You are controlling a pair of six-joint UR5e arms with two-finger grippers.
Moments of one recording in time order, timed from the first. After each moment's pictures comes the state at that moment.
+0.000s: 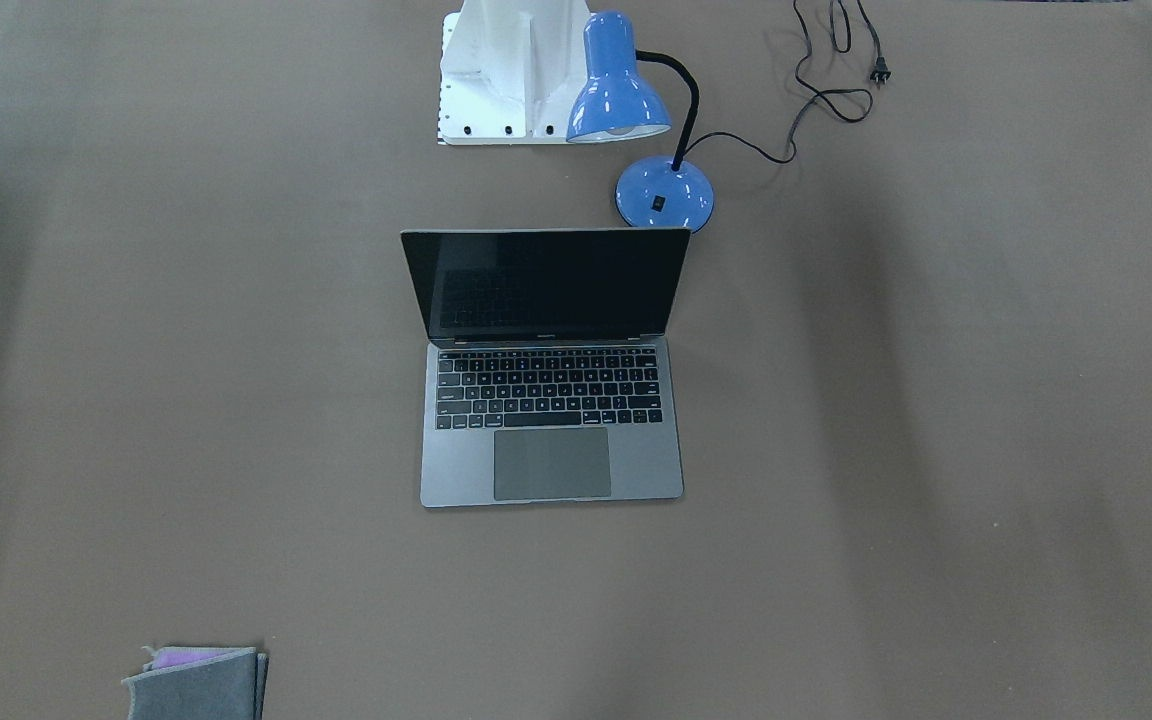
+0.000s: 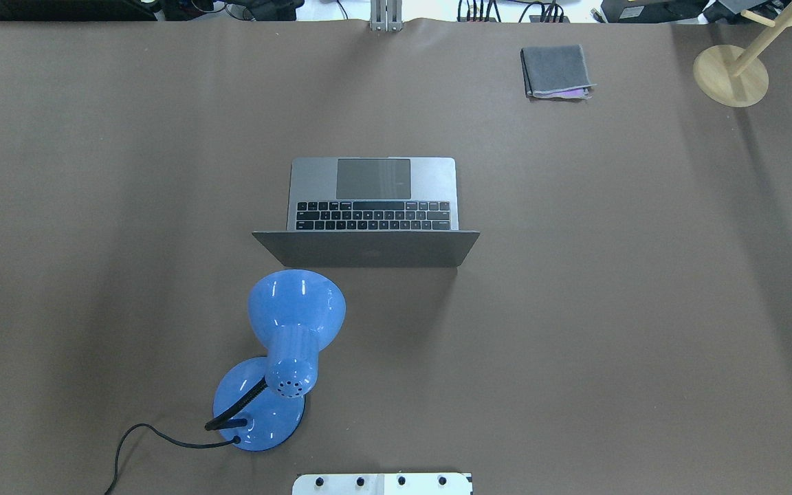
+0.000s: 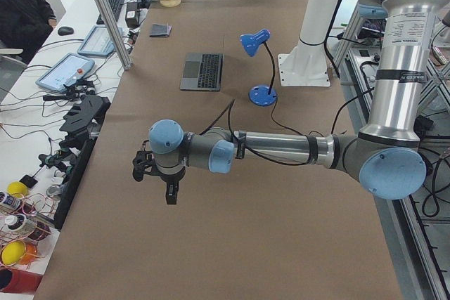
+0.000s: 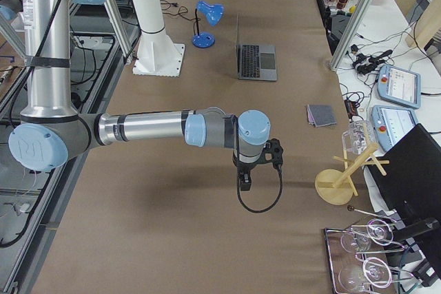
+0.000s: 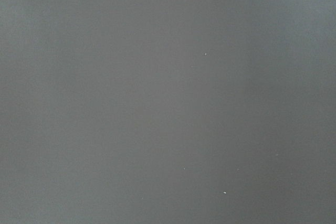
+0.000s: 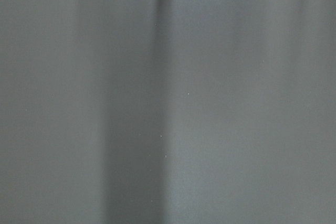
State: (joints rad) left arm -1.55 -1.65 -1.53 -1.72 -2.38 -0.20; right arm 1.57 -1.62 1.74 -1.72 2.42 -0.12
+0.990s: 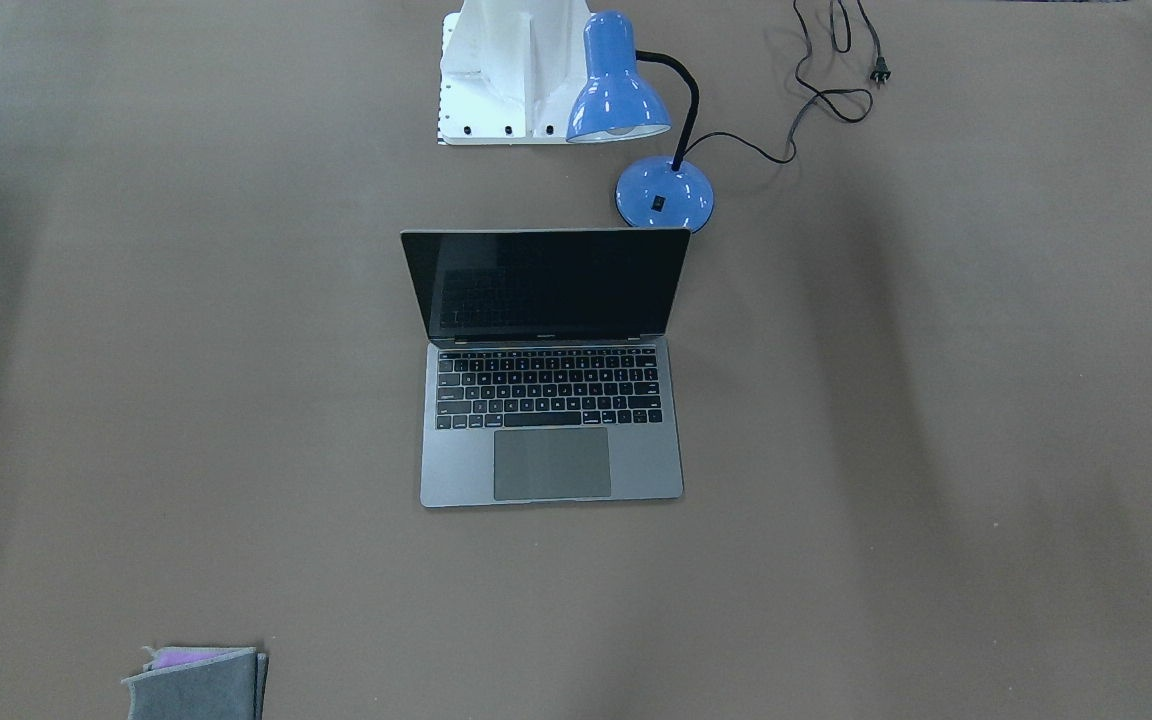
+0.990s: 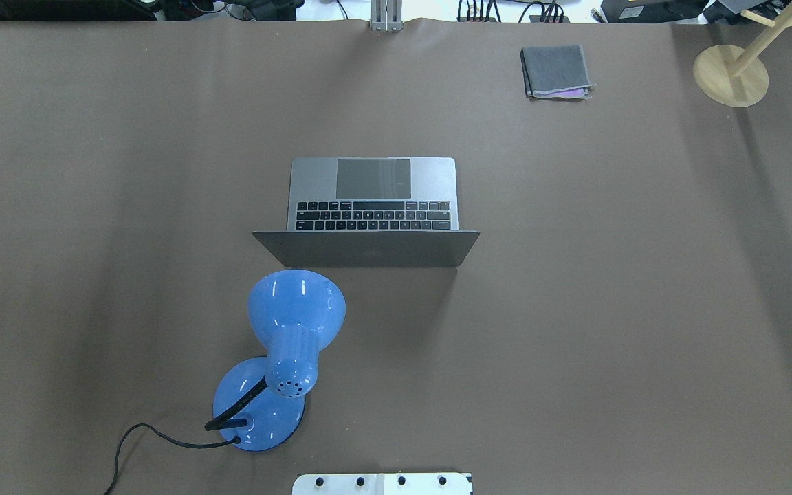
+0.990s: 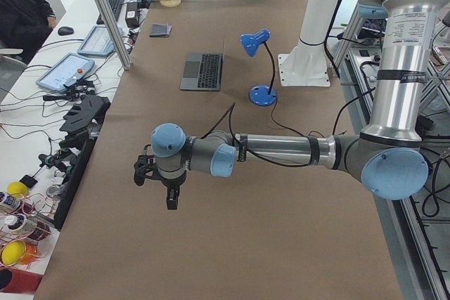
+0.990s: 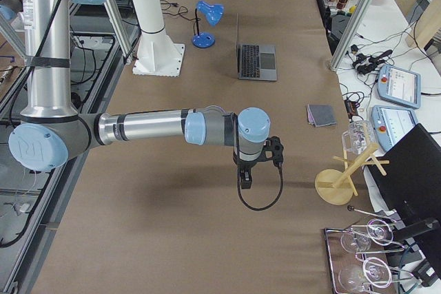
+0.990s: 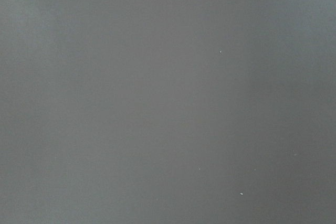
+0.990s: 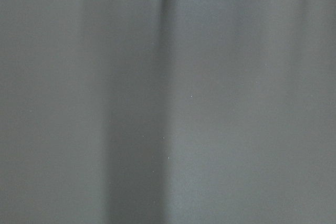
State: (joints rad) left arm -1.55 -1.64 -1.52 -1.75 -2.35 -0.20; right arm 1.57 -1.62 1.75 -1.72 2.42 -0.12
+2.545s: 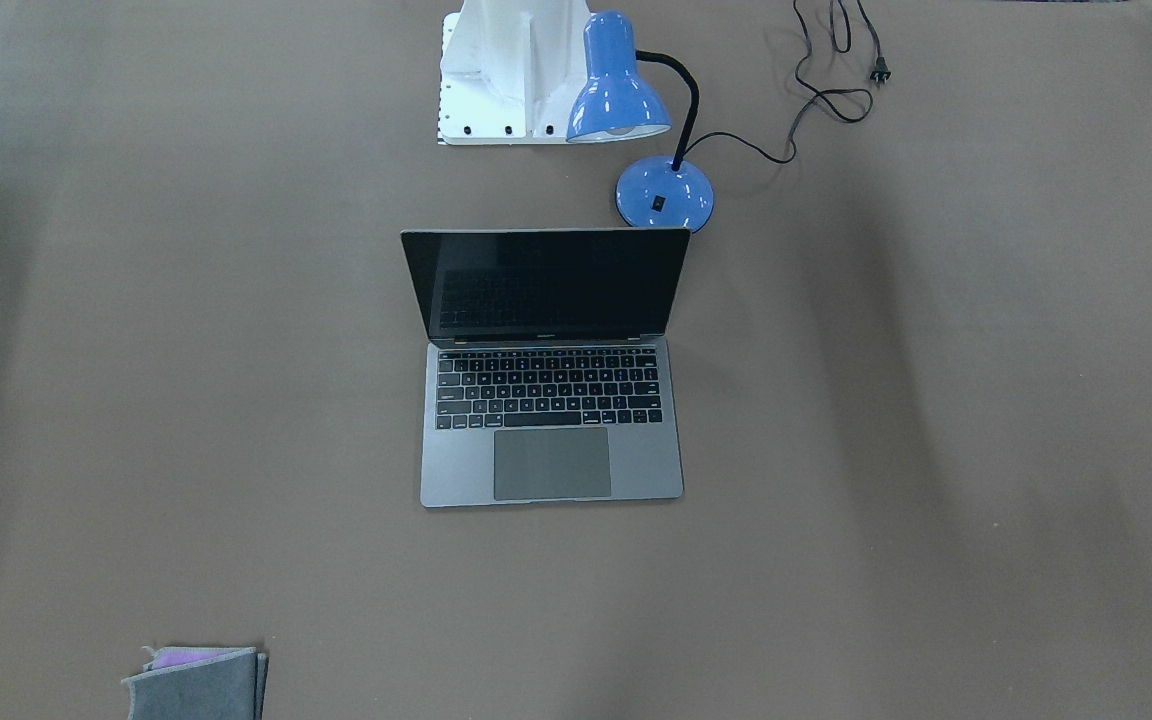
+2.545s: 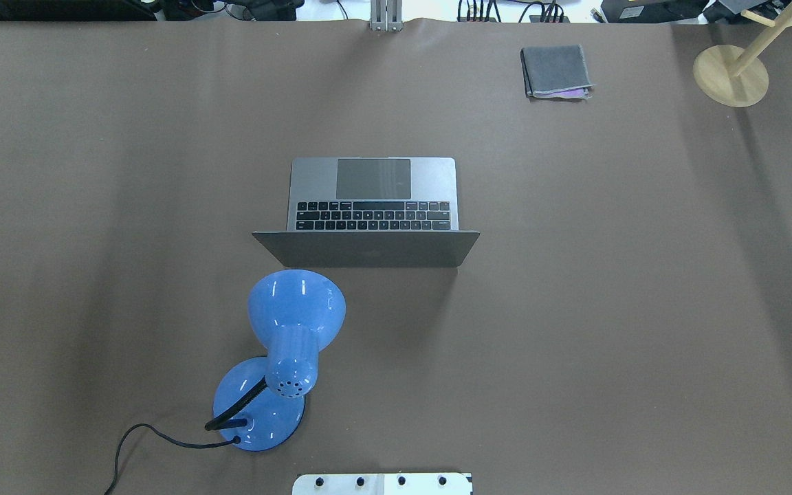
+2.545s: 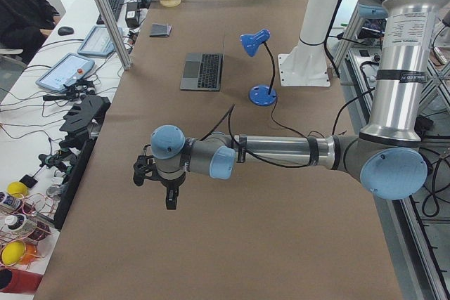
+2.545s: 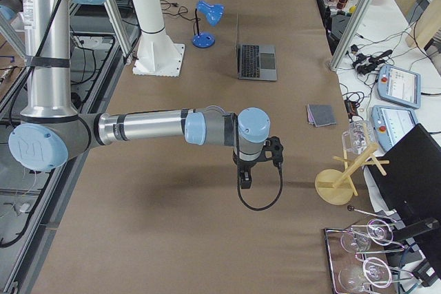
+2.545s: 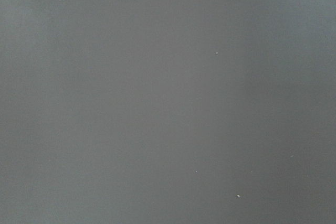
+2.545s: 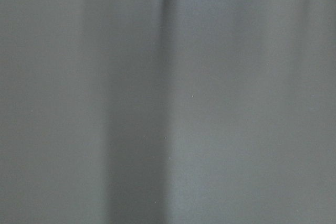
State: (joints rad) left arm -1.55 -1.65 -1.50 -1.78 -2.36 -0.21; right arm 1.57 -1.61 1.75 -1.72 2.43 -0.12
